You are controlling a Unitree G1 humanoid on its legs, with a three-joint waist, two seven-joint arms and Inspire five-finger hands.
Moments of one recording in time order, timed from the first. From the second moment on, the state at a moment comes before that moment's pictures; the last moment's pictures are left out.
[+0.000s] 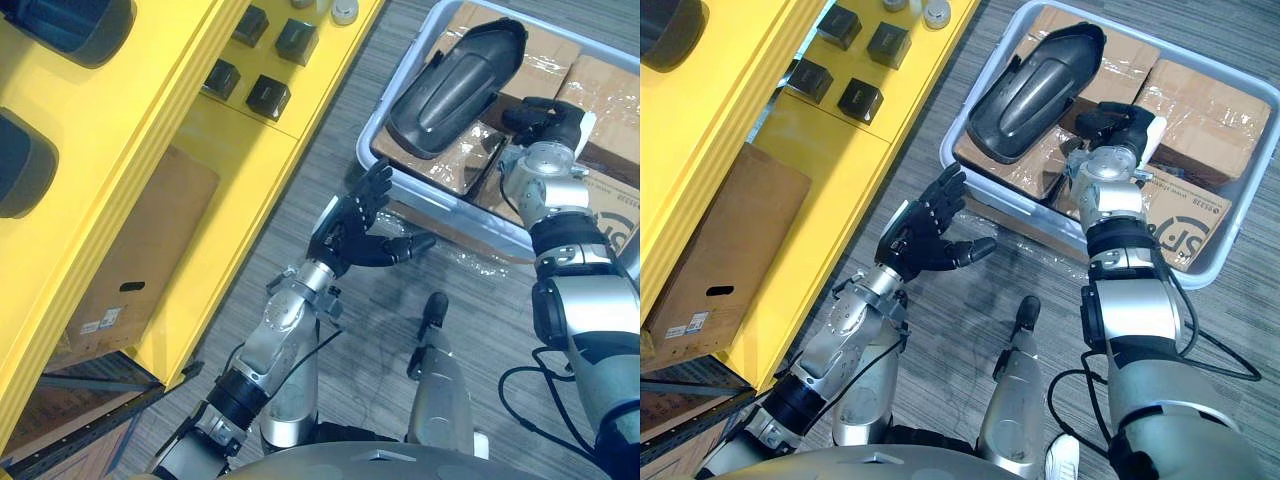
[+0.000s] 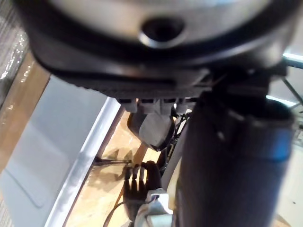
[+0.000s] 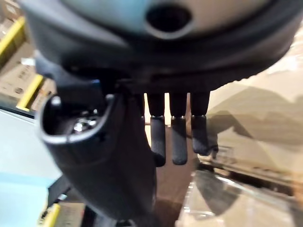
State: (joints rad) left arm -0.23 0.12 -0.50 0.09 -0.48 -0.21 -0.05; right arm -1.04 -0.55 0.04 0.97 0.36 0.32 -0.52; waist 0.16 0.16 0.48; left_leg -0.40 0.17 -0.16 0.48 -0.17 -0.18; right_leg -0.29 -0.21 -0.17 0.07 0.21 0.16
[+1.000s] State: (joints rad) left arm -0.08 0.14 -0.51 0.07 -0.52 -0.25 -0.02; right arm -1.03 -0.58 0.09 0.57 0.05 -0.05 -0.74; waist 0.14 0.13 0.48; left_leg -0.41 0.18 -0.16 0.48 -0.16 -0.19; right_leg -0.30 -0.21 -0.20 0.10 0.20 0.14
